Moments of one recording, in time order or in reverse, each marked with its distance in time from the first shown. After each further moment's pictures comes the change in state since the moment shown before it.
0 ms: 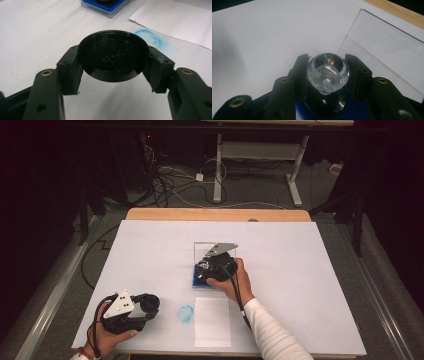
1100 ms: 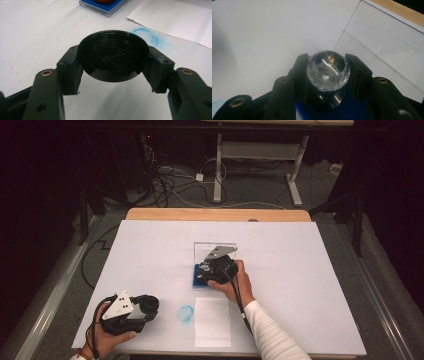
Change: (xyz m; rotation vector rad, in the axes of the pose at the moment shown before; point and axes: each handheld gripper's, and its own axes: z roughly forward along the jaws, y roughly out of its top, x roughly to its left) left arm -0.001 -0.001 -0.003 0.005 -0.010 0.009; right arm 0.003 -0.007 0.001 0.021 -0.031 -0.023
